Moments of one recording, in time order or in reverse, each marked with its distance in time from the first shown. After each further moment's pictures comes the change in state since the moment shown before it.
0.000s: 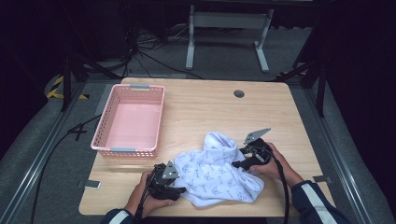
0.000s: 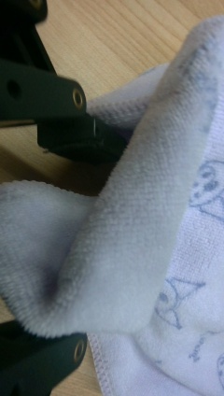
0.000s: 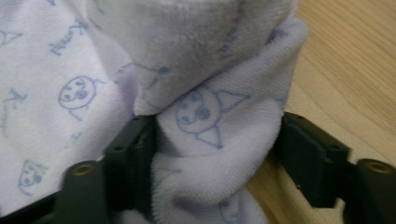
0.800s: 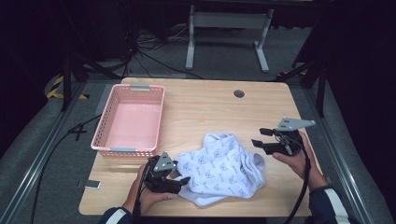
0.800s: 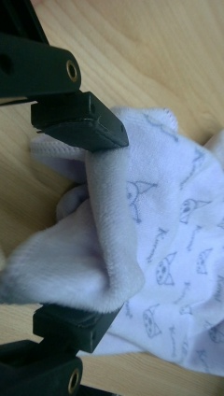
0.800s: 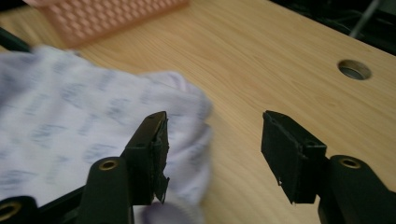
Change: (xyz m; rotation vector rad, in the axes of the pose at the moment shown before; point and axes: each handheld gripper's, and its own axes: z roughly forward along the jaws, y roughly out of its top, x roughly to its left) left arm 0.006 0.016 -0.020 -0.133 0.017 -0.070; right arm -0.001 0.009 -0.094 -0.274 -0.294 -0.016
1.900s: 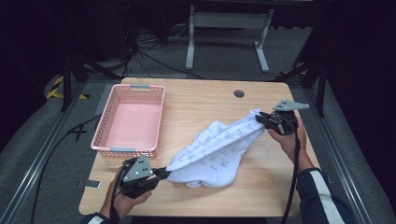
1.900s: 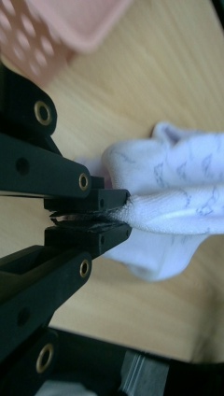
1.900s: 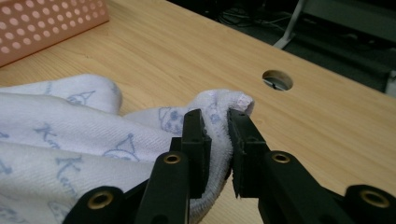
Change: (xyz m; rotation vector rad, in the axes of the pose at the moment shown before) left arm -0.004 -0.006 -0.066 -0.122 -0.042 0.145; right arm -0.036 0.021 0.013 -0.062 -0.211 0.085
